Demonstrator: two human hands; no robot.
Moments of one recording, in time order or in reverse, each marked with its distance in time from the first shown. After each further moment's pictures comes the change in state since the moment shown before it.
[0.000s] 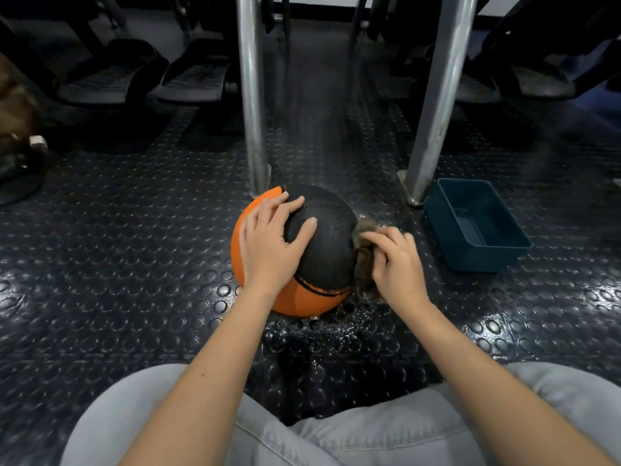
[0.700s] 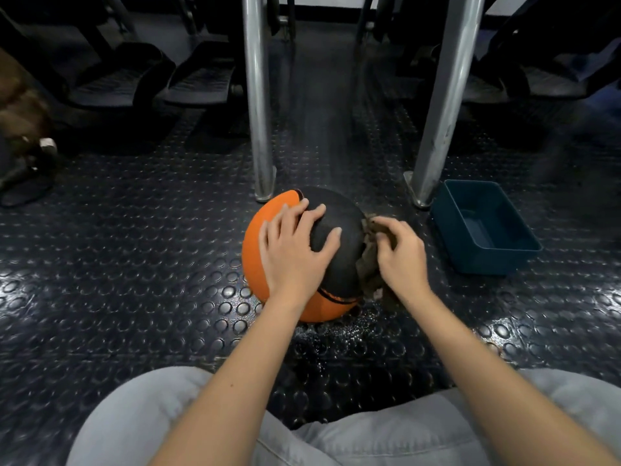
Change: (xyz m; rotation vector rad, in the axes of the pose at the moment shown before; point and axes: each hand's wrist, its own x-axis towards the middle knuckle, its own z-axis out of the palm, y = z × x) left_hand -0.013 0.018 0.018 0.113 0.047 0.021; right_hand 0.024 -0.020 -0.003 0.219 0.049 0.224
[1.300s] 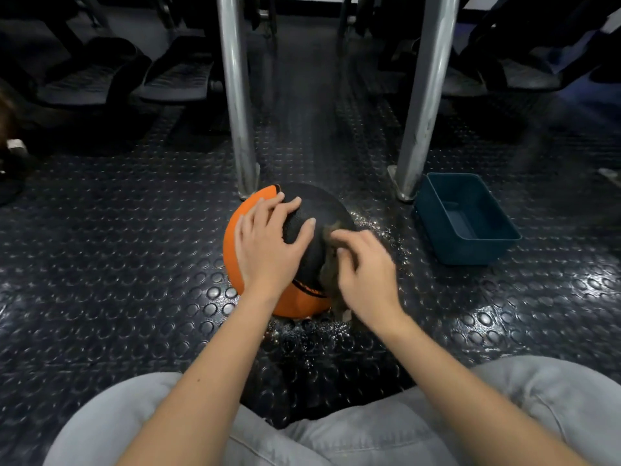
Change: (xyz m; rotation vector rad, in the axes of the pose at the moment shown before) left_hand 0.008 -0.010 -0.002 -0.047 0.013 0.009; right_hand -0.041 -0.029 0.001 0.010 0.003 -0.178
